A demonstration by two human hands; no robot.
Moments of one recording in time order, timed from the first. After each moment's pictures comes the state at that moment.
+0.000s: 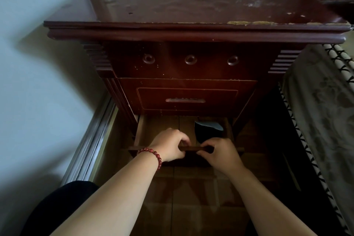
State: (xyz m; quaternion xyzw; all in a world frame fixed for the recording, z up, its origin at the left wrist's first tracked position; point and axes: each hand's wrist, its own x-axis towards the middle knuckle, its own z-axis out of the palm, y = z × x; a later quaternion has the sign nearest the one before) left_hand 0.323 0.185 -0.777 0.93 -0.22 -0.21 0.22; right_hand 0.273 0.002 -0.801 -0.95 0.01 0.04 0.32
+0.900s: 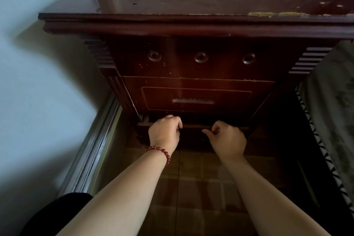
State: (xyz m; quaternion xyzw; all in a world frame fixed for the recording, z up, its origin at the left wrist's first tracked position) left_hand 0.345 0.187 -0.788 0.98 -0.04 0.02 0.18; right_hand 0.317 0.019 -0.801 -0.96 0.11 -0.09 0.23
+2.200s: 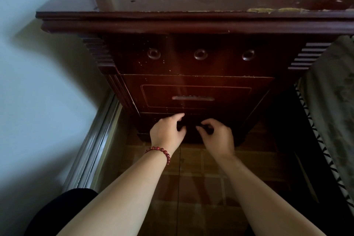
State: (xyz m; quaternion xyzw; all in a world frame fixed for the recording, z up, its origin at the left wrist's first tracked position) left_hand 0.339 0.186 -0.786 0.97 -0.03 0.00 0.24; right_hand 0.313 0.036 -0.809 -0.91 0.11 -0.08 0.38
